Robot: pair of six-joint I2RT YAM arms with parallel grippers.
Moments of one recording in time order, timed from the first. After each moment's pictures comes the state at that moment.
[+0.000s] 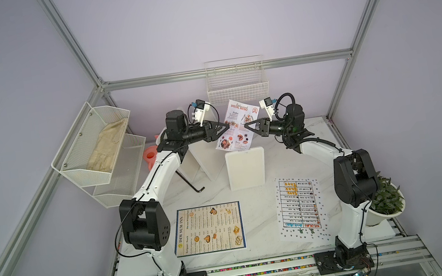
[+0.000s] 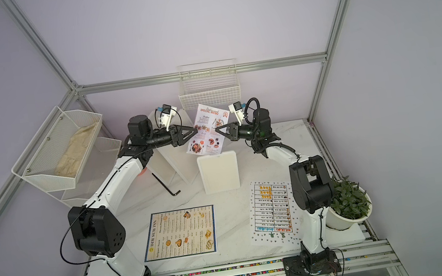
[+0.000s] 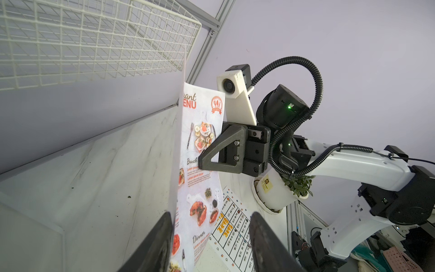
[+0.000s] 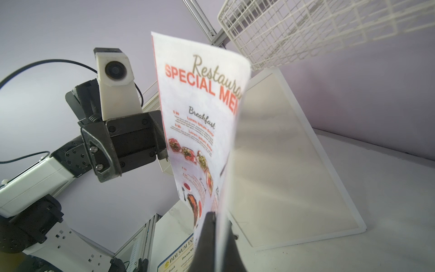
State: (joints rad) left arm -0.21 1.77 1.64 -0.12 0.96 -0.32; right arm 0.23 1.93 1.48 0.48 -1.01 0.64
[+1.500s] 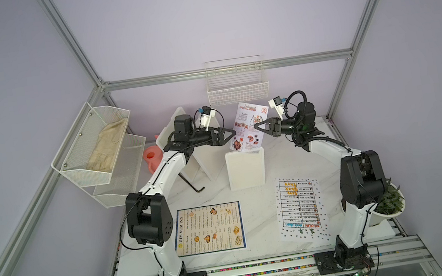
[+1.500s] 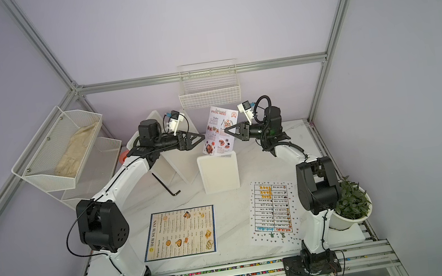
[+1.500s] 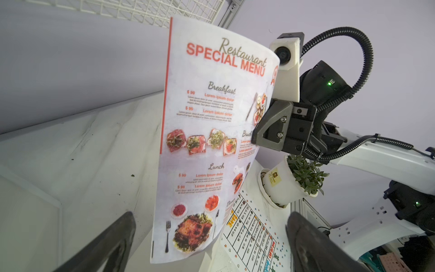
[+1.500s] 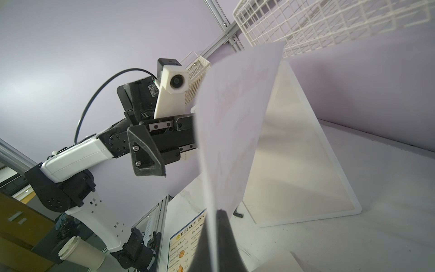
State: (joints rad) left arm -0.24 1.83 1.62 -0.17 0.90 -0.30; right arm 0.14 1.89 1.44 0.49 -1.19 0.64
